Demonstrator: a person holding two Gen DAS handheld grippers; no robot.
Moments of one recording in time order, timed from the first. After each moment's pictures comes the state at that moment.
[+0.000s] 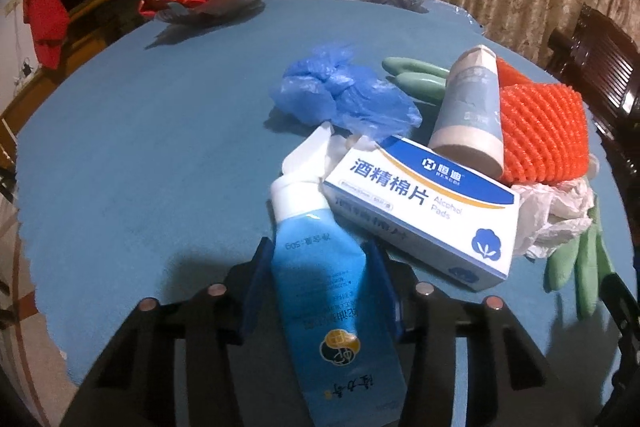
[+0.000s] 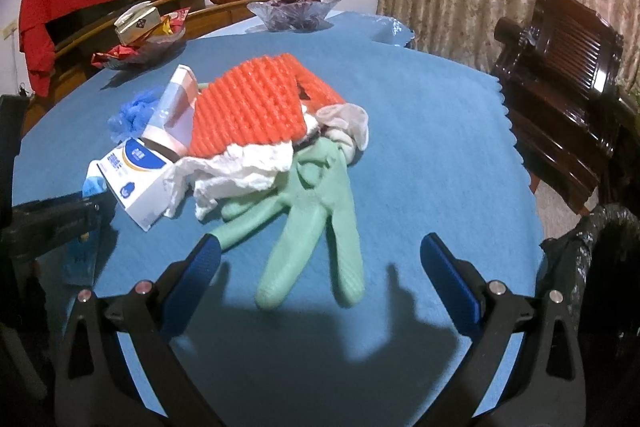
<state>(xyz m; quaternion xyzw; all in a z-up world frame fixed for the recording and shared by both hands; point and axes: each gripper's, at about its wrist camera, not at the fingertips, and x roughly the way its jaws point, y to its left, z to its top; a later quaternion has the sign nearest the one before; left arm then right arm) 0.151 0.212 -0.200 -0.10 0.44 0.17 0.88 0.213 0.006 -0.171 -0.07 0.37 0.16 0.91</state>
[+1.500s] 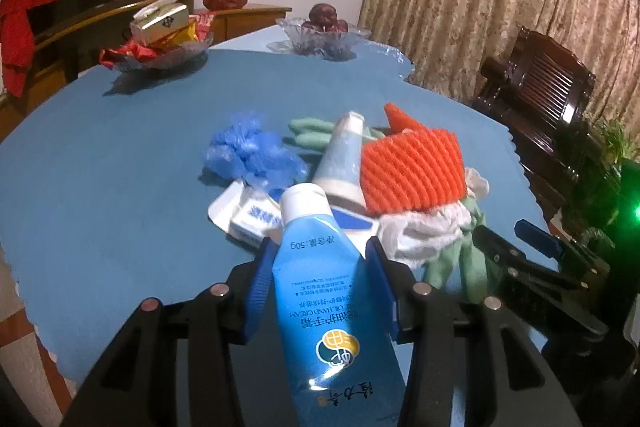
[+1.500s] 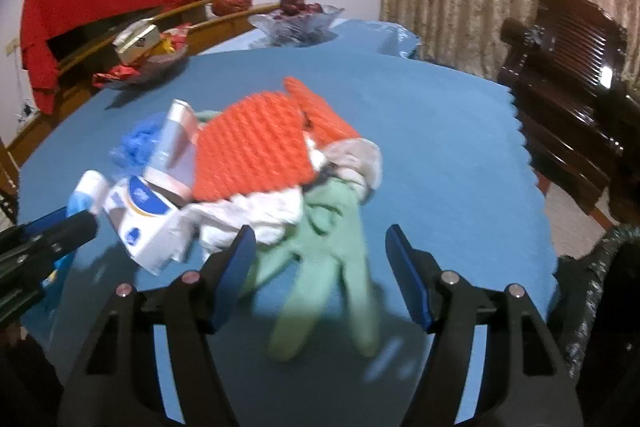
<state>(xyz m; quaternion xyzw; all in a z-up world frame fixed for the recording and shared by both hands) 0.131 0.169 -0.142 -0.10 0.36 0.08 0.92 0.239 0.018 -0.159 -0.04 0.36 0.18 0.91</state>
